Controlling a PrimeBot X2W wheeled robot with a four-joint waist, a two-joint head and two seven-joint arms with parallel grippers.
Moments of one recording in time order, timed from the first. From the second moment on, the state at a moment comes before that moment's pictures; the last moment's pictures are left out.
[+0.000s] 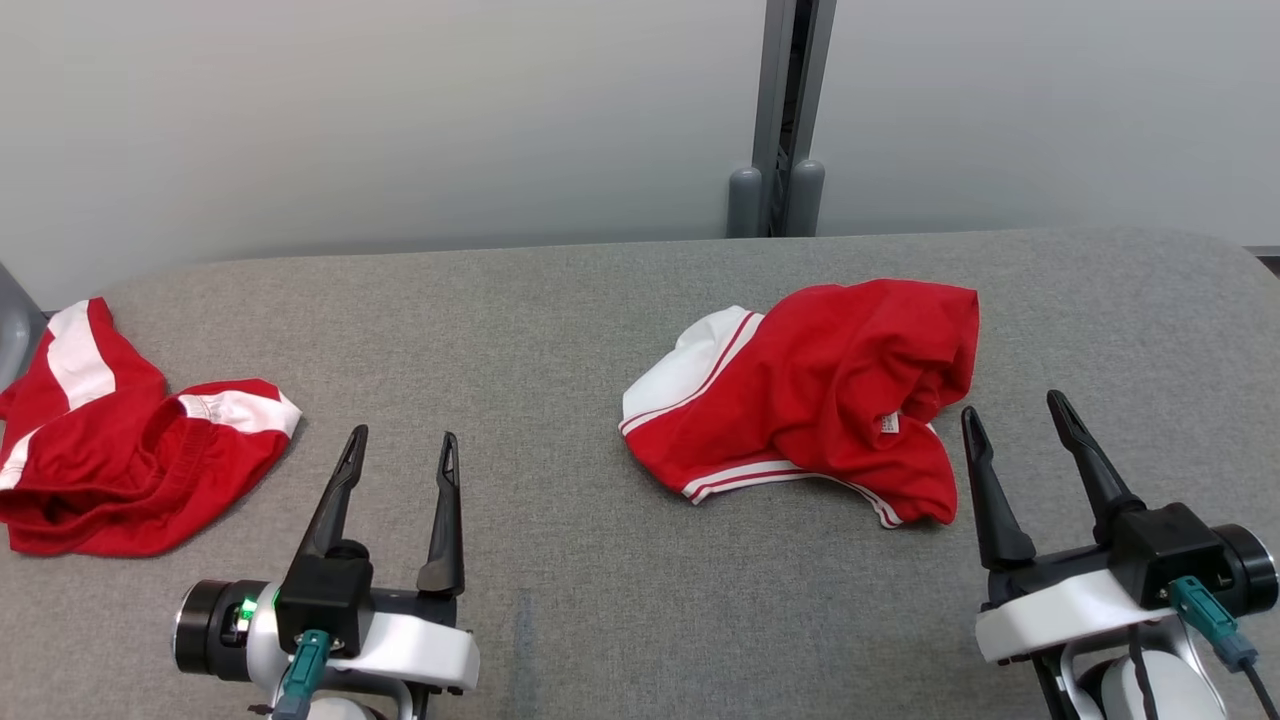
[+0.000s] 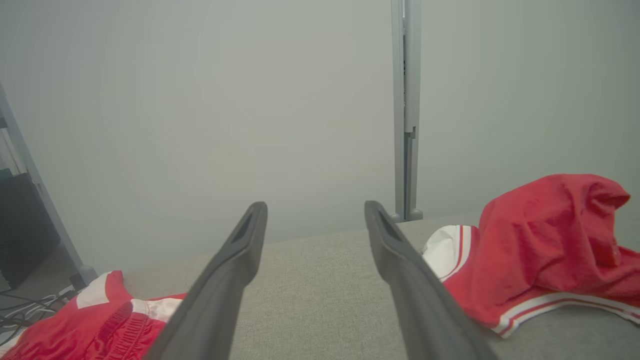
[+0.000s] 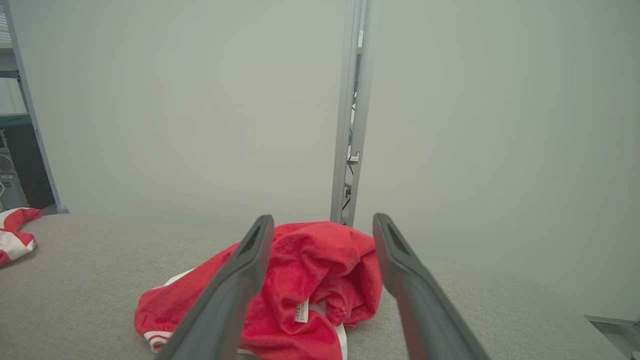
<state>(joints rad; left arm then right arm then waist) -0.07 0.06 -0.18 0.13 -0.06 0.14 -0.26 -0.13 -0.05 0.06 0.17 0.03 0.13 -0.26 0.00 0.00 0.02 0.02</state>
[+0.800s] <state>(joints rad) -0.11 0.05 -0.22 0.15 -0.05 0.11 -0.26 -0.24 -0.05 0.26 0.28 0.05 0.13 -0.26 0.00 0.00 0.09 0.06</state>
